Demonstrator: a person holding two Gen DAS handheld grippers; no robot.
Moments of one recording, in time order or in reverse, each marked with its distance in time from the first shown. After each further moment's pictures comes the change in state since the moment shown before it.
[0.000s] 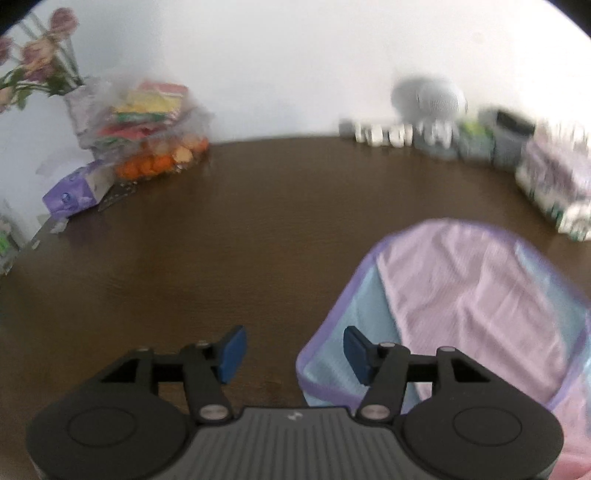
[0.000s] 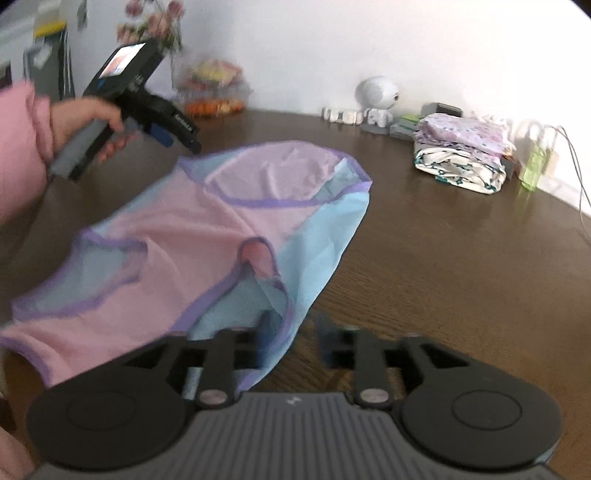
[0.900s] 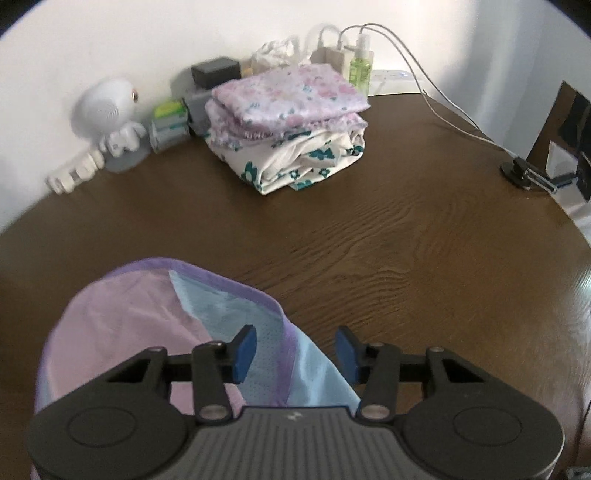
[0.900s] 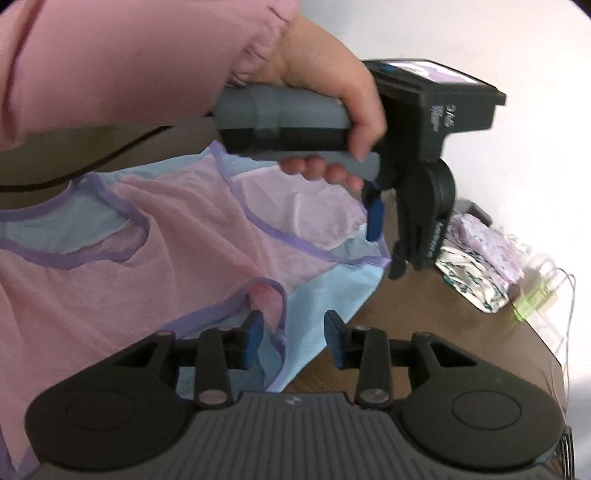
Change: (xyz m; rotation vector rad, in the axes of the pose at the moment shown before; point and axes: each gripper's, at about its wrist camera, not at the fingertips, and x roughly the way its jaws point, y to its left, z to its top) left arm 0.006 -0.241 0.021 0.450 0.148 -0.468; right arm 0.036 0.047 0.022 -0.492 -0.030 -0.092
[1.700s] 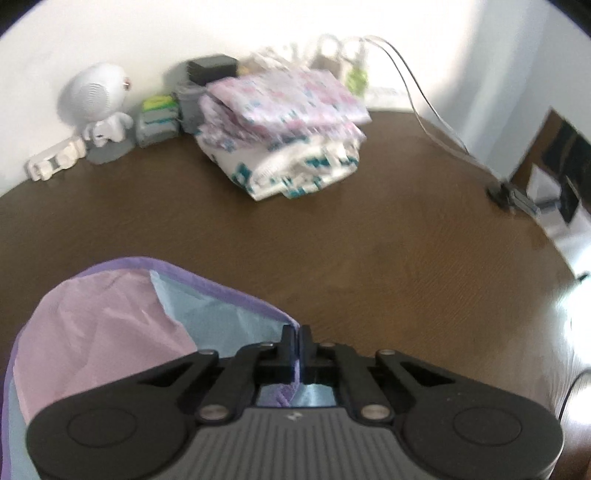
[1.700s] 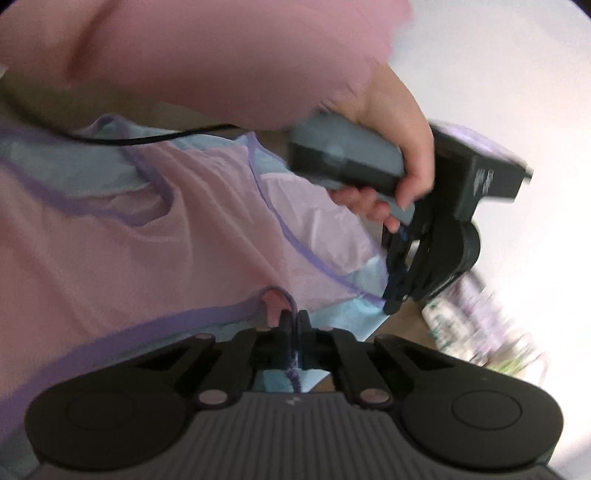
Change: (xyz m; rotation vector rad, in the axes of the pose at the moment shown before) left arm 0.009 0.020 0.008 -0.060 -0.058 -0.085; right arm 0.006 0.048 -0.009 -0.324 -0.052 -0.134
